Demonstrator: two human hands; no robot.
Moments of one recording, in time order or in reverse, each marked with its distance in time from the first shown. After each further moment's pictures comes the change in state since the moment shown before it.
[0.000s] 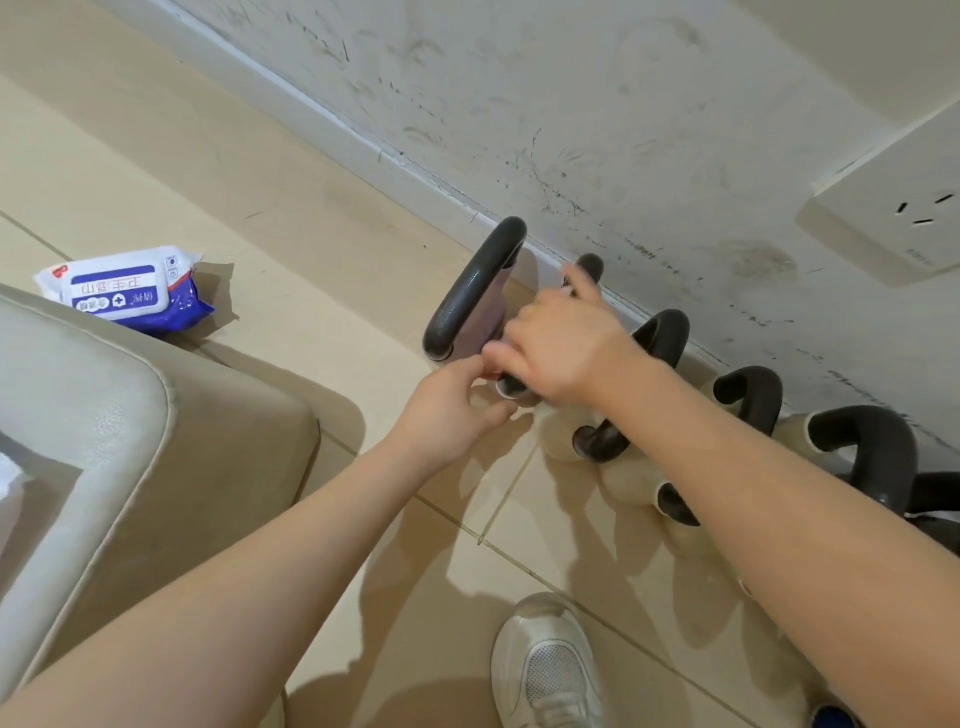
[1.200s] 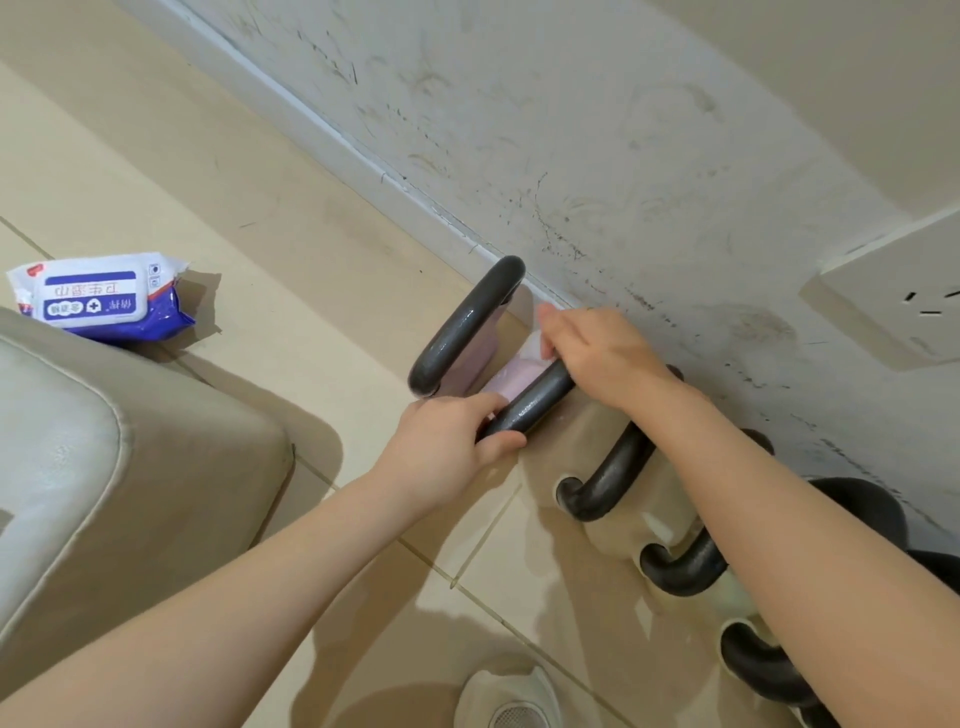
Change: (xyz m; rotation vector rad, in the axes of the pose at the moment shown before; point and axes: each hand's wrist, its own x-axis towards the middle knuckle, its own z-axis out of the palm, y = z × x) left_hand 0.009 0.010 -0.002 0.262 -0.021 0.160; right_hand 0.006 0.048 0.009 0.803 0.130 0.228
